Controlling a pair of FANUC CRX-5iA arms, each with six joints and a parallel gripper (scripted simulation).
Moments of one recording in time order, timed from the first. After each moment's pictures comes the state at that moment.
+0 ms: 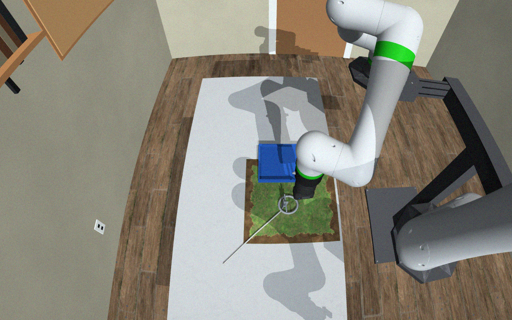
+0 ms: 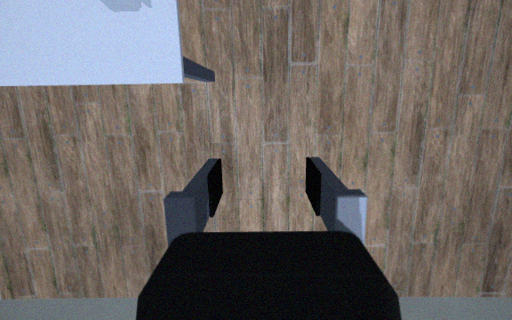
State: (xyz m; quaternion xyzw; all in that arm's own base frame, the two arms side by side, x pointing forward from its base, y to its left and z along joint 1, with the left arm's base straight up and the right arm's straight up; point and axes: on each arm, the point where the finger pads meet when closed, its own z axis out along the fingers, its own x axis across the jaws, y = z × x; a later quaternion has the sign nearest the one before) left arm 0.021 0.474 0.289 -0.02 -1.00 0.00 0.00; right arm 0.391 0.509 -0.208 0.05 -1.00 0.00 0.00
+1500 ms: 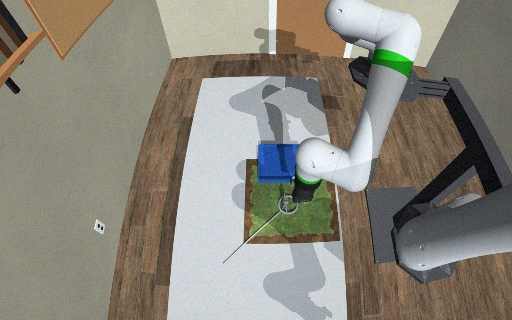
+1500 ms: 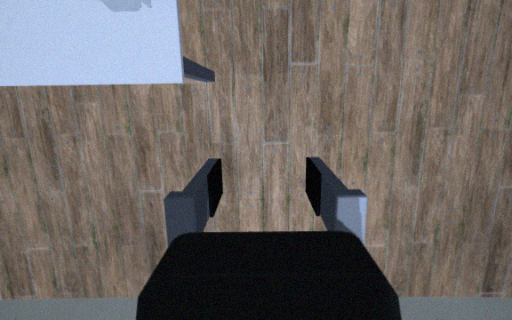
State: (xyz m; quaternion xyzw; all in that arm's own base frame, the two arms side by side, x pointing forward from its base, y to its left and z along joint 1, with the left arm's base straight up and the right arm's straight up) left arm 0.021 0.474 0.289 -0.02 -1.00 0.00 0.00; right arm 0.391 0.508 -0.237 0.05 -1.00 0.00 0.00
